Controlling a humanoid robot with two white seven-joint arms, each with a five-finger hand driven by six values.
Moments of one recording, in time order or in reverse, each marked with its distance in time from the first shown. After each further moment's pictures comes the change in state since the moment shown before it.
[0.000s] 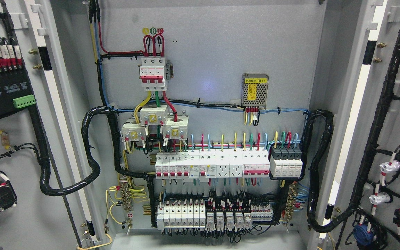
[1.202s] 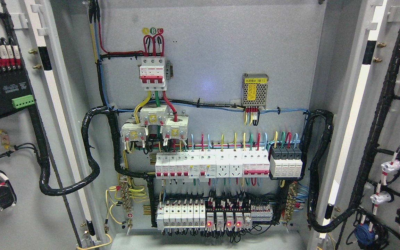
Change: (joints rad) left arm -0.012 -0.001 0.120 0.119 0.073 -0.014 0.002; right arm 0.012 0.048 -0.066 0.034 0.003 0.045 0.000
